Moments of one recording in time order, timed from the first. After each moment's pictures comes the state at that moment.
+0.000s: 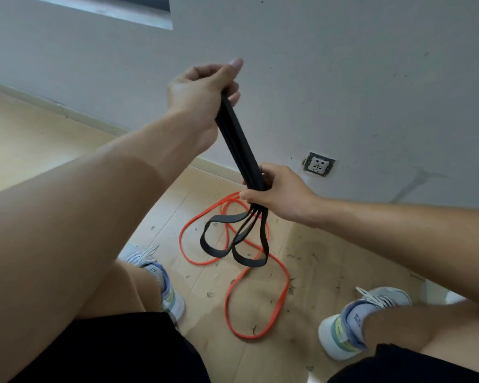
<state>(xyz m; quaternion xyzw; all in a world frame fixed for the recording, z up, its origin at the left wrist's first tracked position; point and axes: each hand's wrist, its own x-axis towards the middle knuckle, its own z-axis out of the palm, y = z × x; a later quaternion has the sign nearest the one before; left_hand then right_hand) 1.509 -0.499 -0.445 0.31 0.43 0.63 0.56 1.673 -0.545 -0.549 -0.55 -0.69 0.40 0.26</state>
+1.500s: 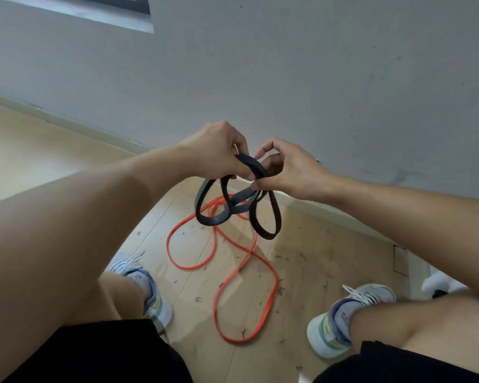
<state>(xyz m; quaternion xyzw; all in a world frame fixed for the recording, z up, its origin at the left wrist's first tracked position) 1.521 -0.506 -0.479 0.80 0.53 0.13 0.26 1.719 -0.526 -0.517 -0.54 -0.71 0.38 0.23</state>
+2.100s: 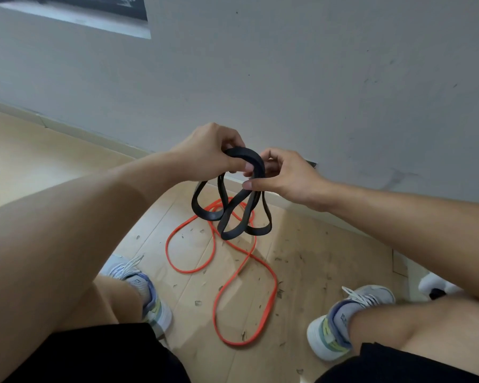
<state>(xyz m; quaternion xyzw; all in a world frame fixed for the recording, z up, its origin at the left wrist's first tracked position) 1.514 -0.505 -0.484 0.79 0.51 0.20 0.29 1.718 -0.529 -0.522 -0.54 -0.66 0.43 0.29</state>
